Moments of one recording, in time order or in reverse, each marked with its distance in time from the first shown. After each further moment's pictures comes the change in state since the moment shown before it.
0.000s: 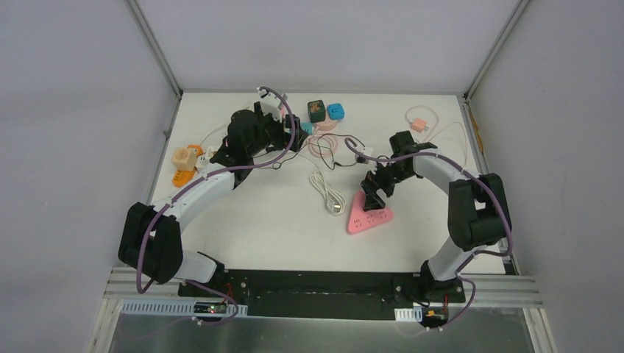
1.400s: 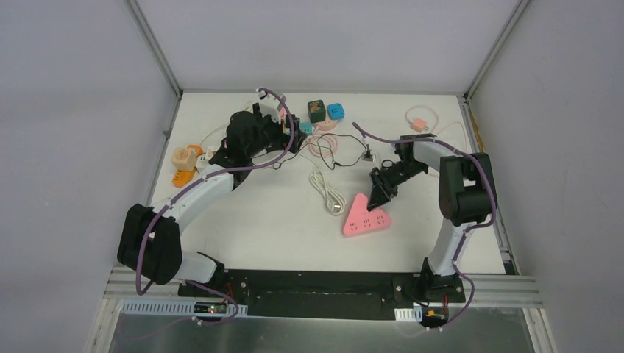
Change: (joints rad) left arm 0.007 -0.010 -0.017 -0.001 0.000 0.006; right arm -0.090 0.242 0.151 -0.336 -0.195 -0.035
